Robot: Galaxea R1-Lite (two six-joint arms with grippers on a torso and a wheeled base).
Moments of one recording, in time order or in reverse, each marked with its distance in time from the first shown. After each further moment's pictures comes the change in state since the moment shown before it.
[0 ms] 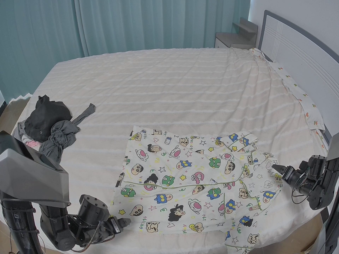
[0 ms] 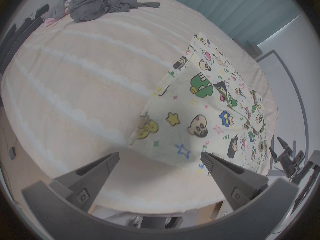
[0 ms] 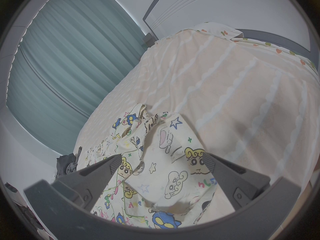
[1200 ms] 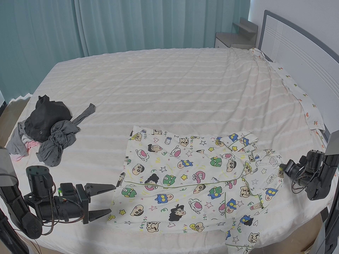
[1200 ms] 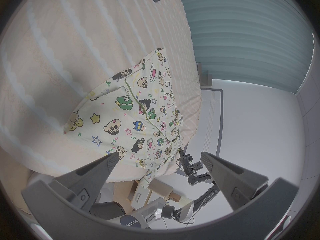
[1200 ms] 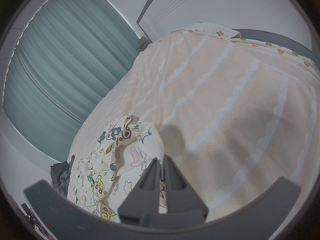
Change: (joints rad) left arm 0.390 -0.301 0.076 -0.227 -0.824 -0.279; right arm -0.064 0.076 -0.207 0.122 0.000 -0.006
